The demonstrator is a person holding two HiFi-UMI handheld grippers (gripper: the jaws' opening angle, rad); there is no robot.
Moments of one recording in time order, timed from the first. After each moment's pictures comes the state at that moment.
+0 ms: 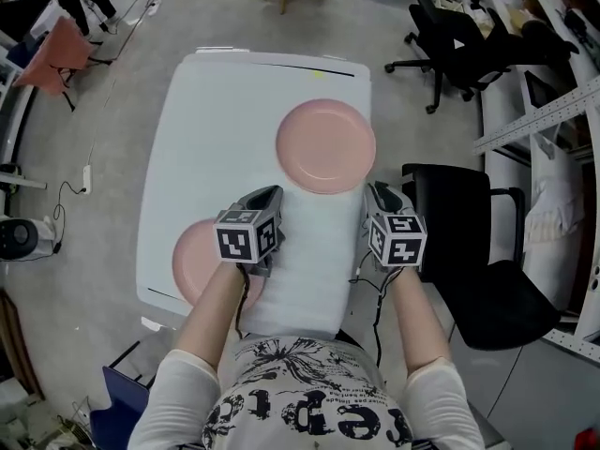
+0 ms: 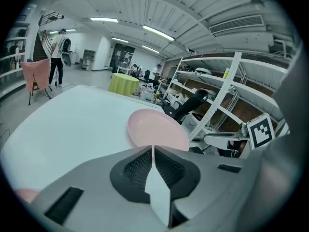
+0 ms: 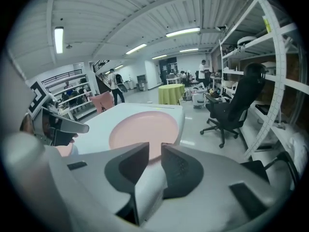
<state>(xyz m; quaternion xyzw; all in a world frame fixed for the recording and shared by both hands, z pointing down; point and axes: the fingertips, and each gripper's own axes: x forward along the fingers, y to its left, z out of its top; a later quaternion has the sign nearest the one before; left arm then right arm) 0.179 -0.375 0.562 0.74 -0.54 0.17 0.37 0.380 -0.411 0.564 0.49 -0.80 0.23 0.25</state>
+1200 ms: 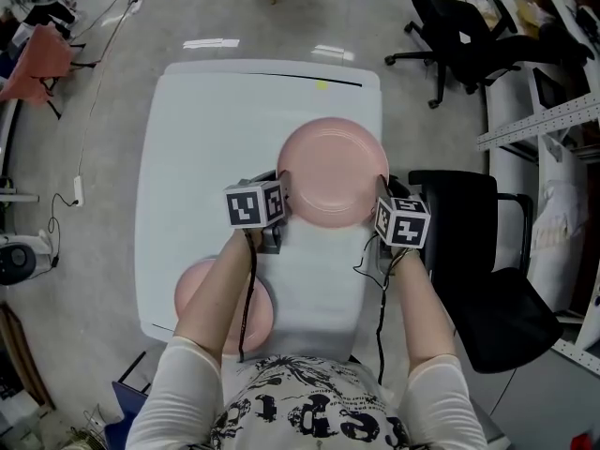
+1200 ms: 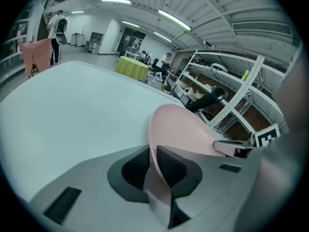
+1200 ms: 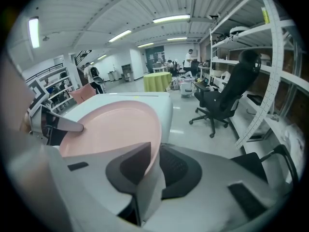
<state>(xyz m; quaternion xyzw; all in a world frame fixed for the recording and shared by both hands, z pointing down) 0.152 -0.520 0.659 0.70 -0.52 0.19 0.45 0.385 -0.534 0.649 0.54 -0.73 0.28 0.30</state>
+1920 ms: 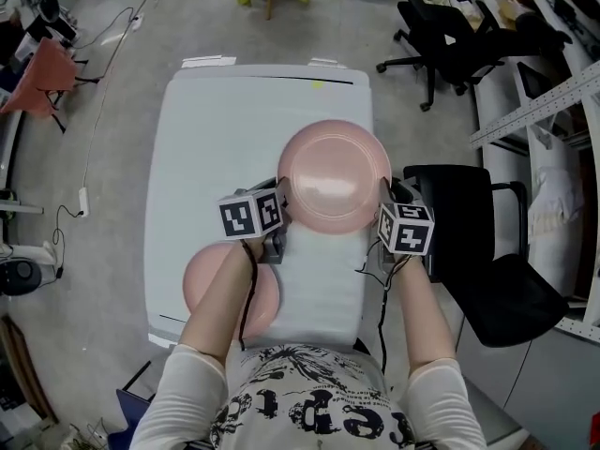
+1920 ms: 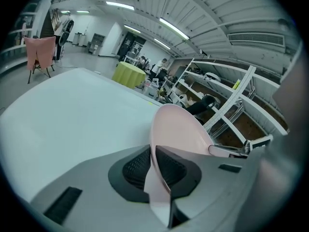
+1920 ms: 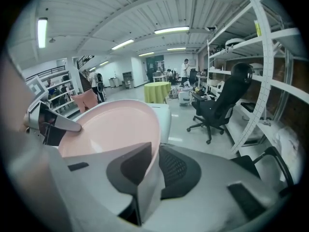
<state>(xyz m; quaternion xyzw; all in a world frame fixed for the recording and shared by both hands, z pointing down) 0.157 -0.448 0.591 0.71 -0.52 0.14 0.45 0.389 -0.463 0.583 0.56 -0.74 0.24 0.27</state>
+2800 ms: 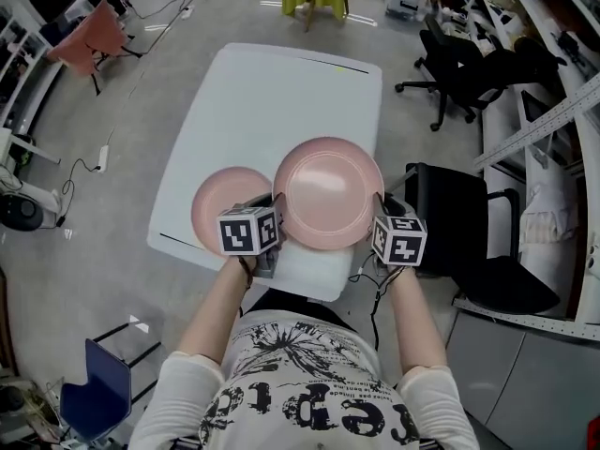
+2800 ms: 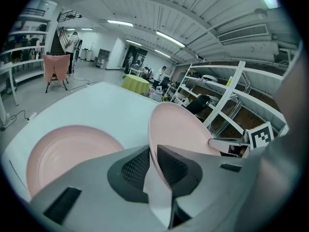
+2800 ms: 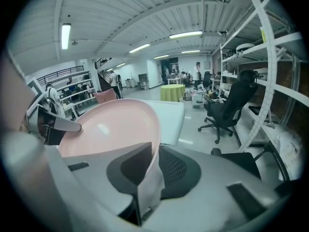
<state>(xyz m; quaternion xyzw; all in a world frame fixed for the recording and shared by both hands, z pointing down) 0.159 -0.186 0.525 0.70 -0.58 0.14 0.39 0.385 -0.241 0.526 0.50 -0.80 0.22 0.27</state>
